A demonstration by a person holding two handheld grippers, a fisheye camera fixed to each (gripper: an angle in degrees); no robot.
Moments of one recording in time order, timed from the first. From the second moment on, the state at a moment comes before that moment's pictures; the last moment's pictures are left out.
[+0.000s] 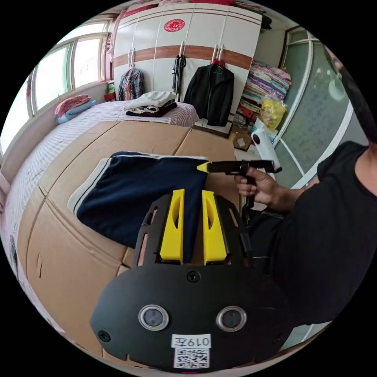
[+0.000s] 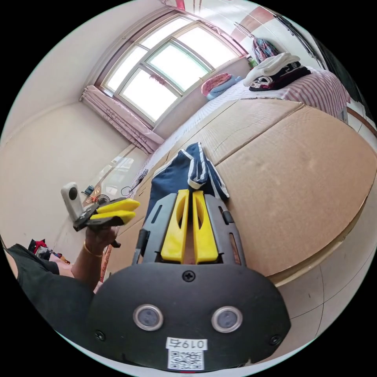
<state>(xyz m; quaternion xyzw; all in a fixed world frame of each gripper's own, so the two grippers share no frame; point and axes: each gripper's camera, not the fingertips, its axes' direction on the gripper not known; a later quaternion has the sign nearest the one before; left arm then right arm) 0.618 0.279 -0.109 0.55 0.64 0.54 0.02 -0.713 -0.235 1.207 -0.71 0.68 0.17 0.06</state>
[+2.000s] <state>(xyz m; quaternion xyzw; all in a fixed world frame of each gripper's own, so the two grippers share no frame) 0.819 0.494 0.160 0.84 0.22 0.35 0.34 -0.775 -0.289 1.179 -0.68 0.69 0.25 0.04</state>
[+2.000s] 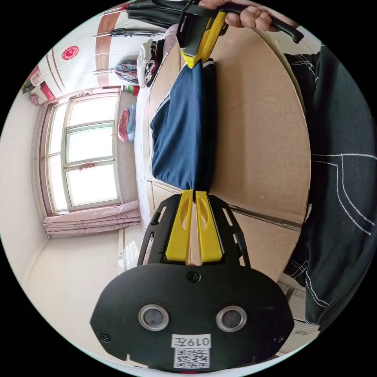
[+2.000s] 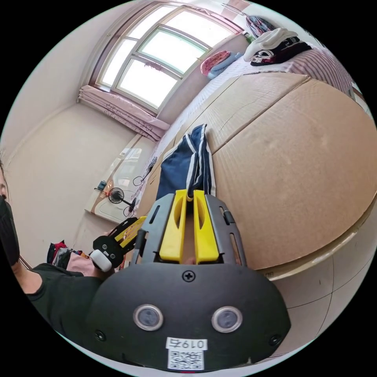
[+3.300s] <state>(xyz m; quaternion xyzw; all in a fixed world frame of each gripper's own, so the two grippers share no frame) 0.563 -0.048 -0.154 0.50 0.71 0.43 0.26 -0.760 -0.215 0.989 -0.86 0.45 0.24 0.07</state>
